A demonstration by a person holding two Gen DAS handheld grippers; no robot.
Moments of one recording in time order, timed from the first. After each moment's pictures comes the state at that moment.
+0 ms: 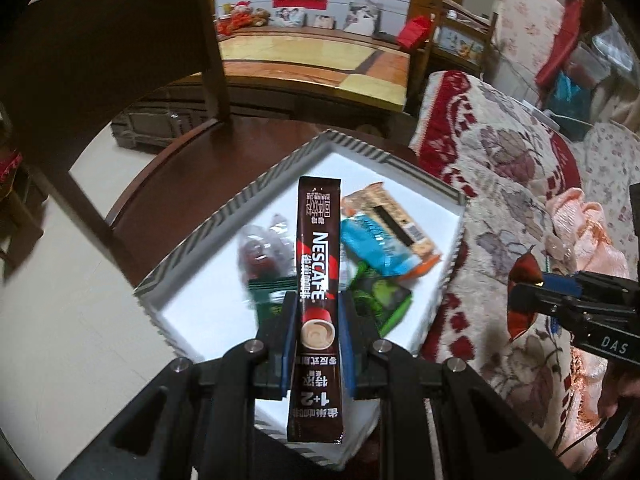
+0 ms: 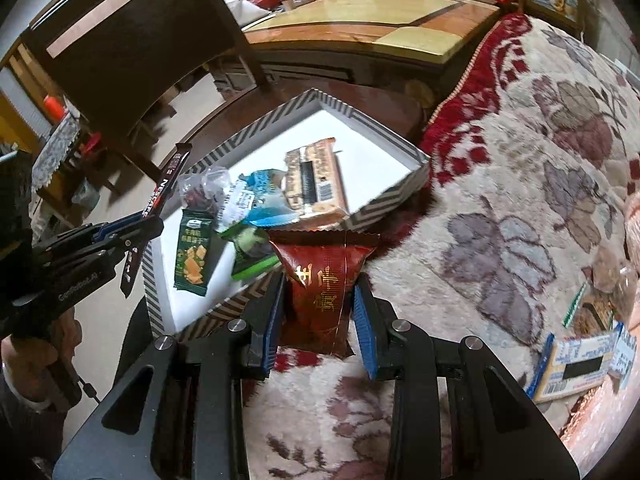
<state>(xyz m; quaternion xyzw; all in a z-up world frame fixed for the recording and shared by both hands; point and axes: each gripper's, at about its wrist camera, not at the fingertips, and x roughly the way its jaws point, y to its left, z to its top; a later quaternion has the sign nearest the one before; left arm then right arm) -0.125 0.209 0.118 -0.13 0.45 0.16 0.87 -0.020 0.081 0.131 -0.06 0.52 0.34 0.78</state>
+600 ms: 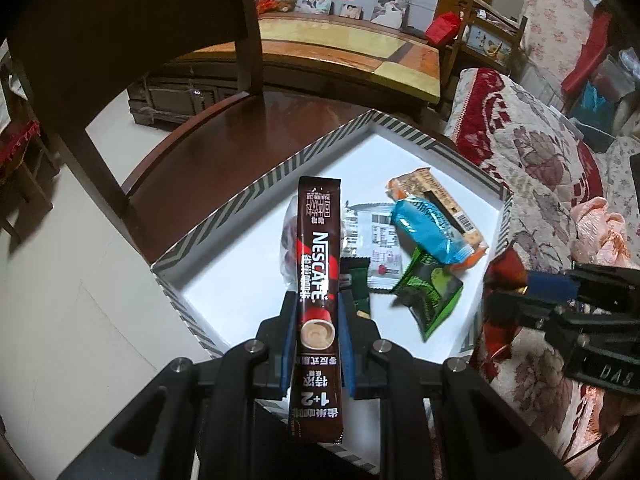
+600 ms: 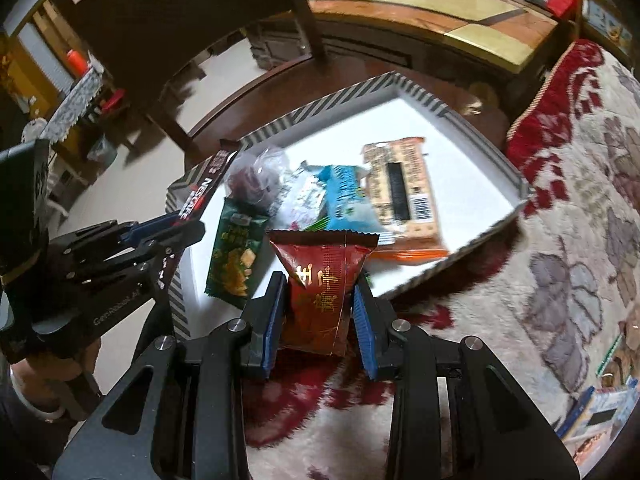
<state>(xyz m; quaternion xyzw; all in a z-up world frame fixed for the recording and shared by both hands) -0.133 0.238 0.090 -0.15 0.46 0.19 0.85 -0.030 0.164 0.113 -0.12 0.53 0.39 0.74</state>
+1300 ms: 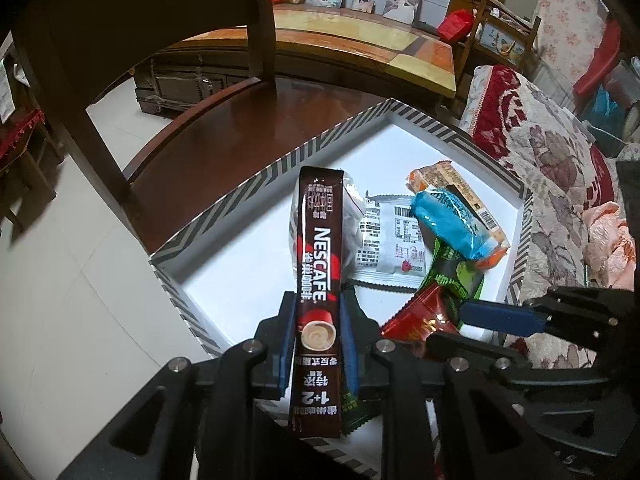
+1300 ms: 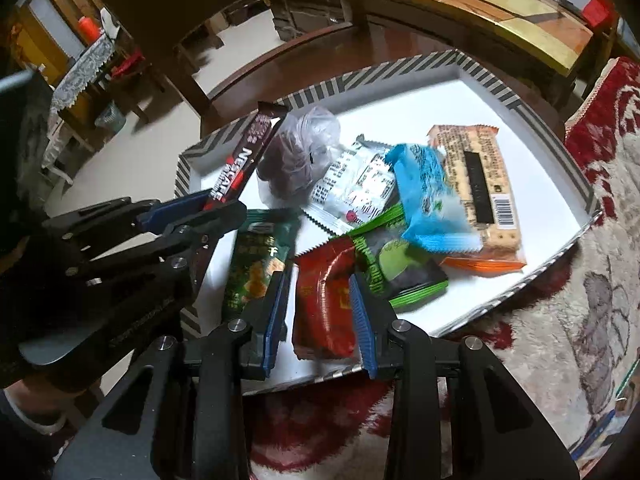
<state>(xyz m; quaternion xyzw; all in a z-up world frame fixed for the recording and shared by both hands) -0.129 0.248 0.073 -0.16 0.47 0.20 0.84 -0.045 0.215 0.080 -0.16 0.55 0.42 0.71</state>
